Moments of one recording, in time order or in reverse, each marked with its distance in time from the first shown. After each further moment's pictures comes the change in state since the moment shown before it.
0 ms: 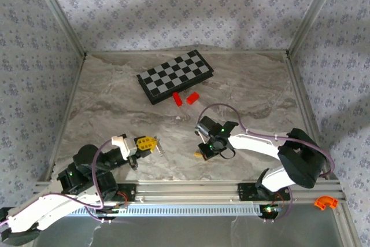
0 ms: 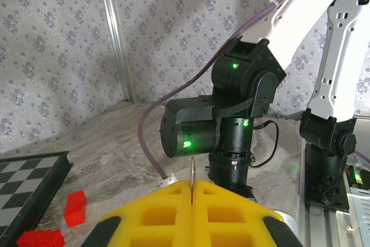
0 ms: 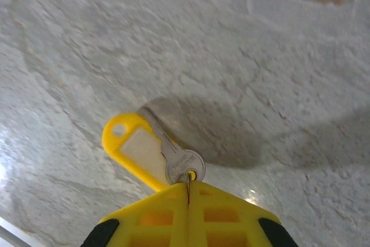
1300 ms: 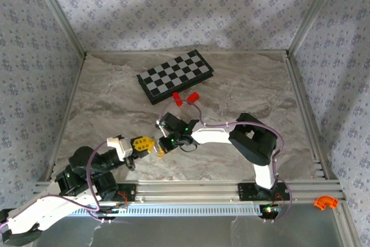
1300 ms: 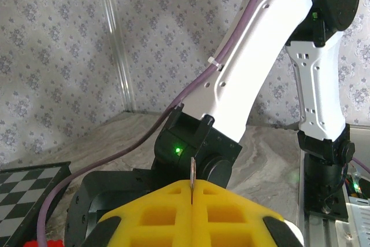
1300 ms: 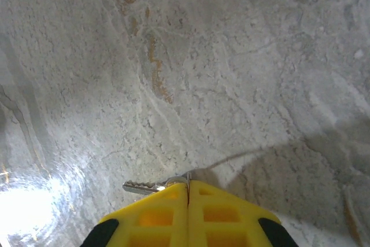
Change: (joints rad) left arm 0.000 -0.046 0.000 0.000 0.004 0.000; right arm 0.161 0.468 0.370 0.431 -0.095 0.083
